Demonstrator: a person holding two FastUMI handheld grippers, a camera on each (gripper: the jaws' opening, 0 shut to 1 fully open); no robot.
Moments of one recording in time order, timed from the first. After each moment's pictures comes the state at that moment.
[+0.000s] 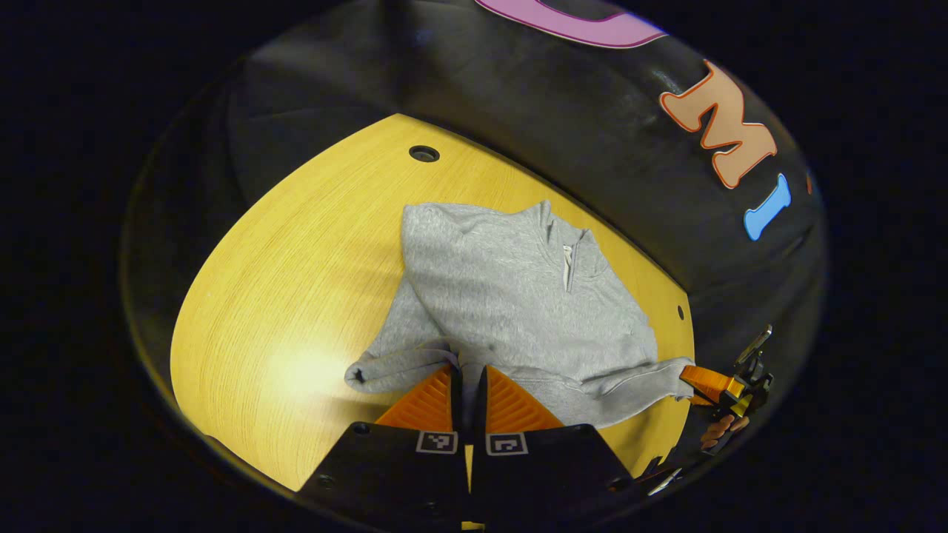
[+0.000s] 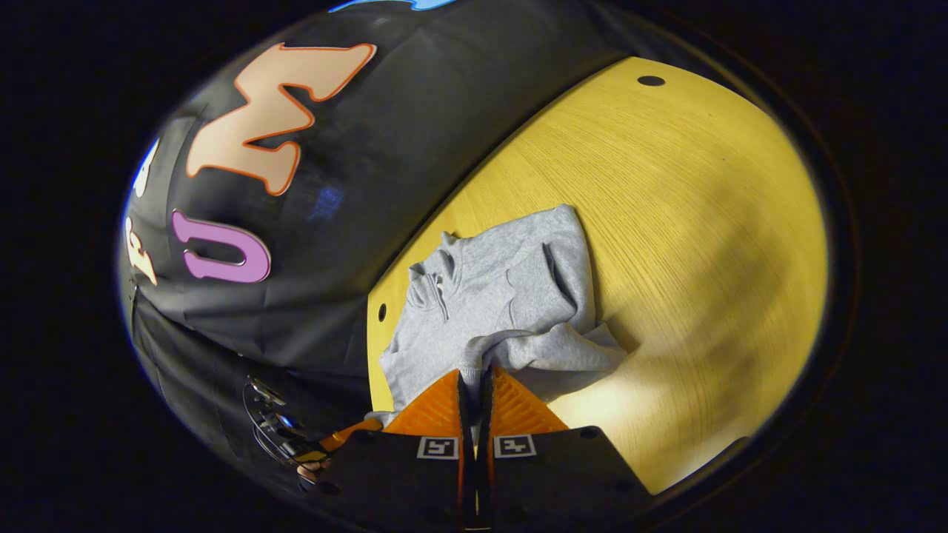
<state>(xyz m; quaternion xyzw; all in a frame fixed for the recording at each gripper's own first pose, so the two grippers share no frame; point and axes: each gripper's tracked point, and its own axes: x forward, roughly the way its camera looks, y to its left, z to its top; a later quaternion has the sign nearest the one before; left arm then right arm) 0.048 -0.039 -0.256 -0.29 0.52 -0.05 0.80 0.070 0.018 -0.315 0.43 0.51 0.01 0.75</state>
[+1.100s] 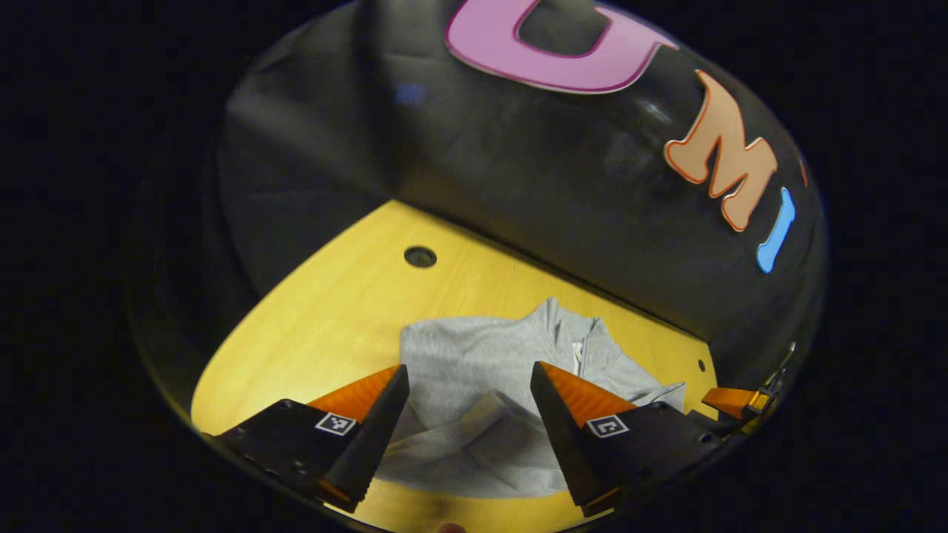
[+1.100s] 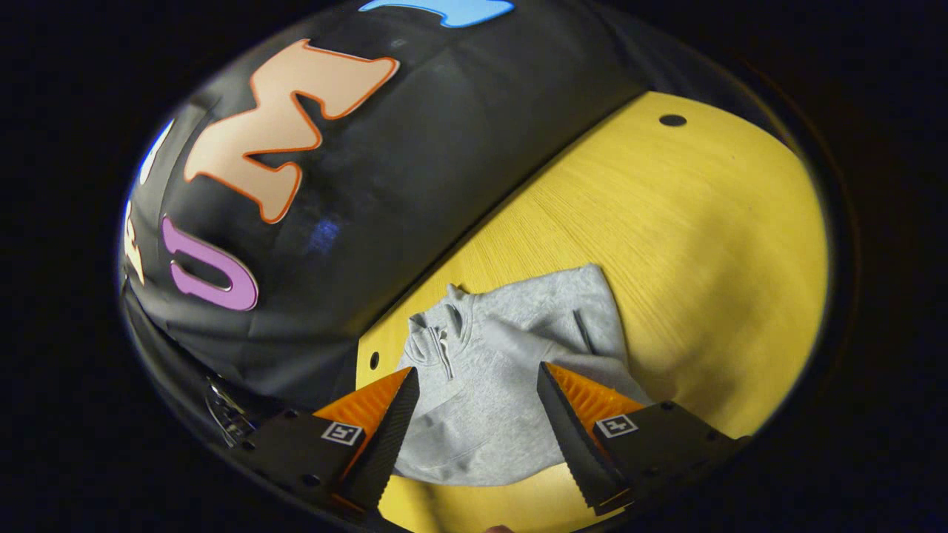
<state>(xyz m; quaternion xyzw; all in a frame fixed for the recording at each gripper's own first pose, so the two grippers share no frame) 0.160 0.001 -0.219 -0.21 0.36 0.01 0.91 0.129 0.018 -0.302 0.37 0.42 -0.01 0.83</state>
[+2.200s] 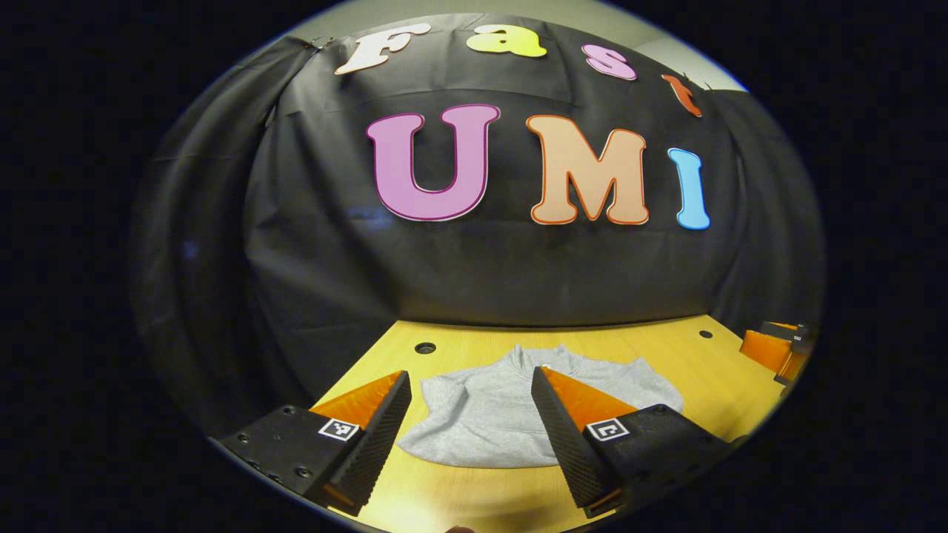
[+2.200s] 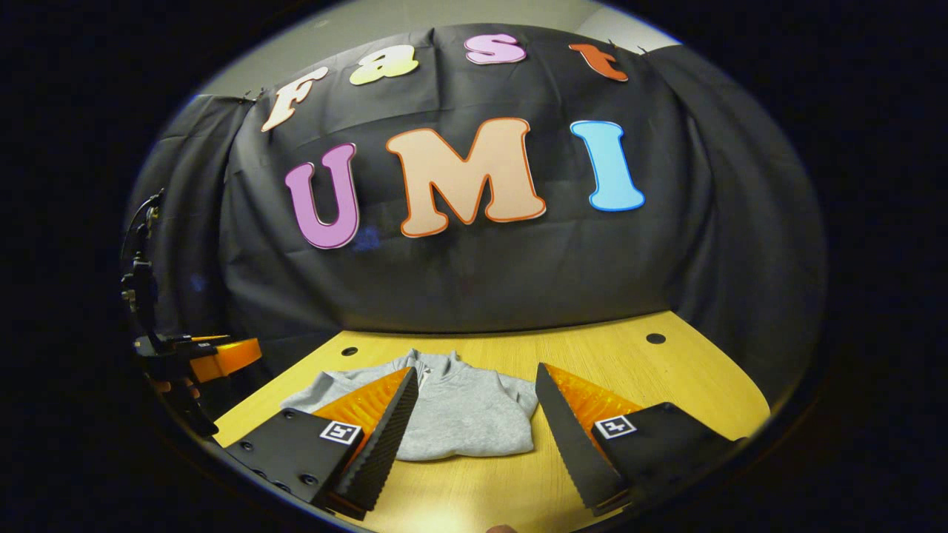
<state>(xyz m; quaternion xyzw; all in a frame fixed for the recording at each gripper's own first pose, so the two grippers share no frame) 0.039 -0.034 -0.086 -0.04 0.17 0.00 0.98 0.019 -0.006 -0.147 0.07 0.18 0.05 0.98</state>
